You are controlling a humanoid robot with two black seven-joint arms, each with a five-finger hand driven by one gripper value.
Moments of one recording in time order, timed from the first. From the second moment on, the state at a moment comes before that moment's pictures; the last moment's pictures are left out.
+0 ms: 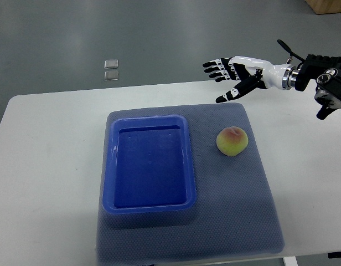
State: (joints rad) left arm -0.04 0.00 -0.04 -0.14 0.01 -0.02 0.13; right arm 1.03 -0.43 0.47 0.74 -0.92 0.59 0.27
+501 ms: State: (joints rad) left arm -0.04 0.00 -0.04 -0.14 0.01 -0.02 0.13; right arm 1.15 -0.51 0.27 0.94 -1.27 0.61 0.31
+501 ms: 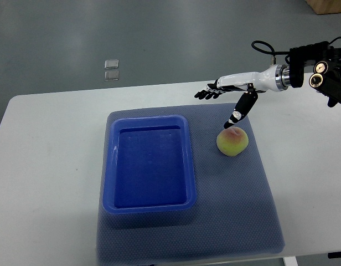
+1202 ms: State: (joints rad) left arm -0.04 0.00 -0.03 -0.14 0.01 -0.02 0.13; right arm 1.13 -0.47 0.14 0.96 -1.57 0.58 0.31
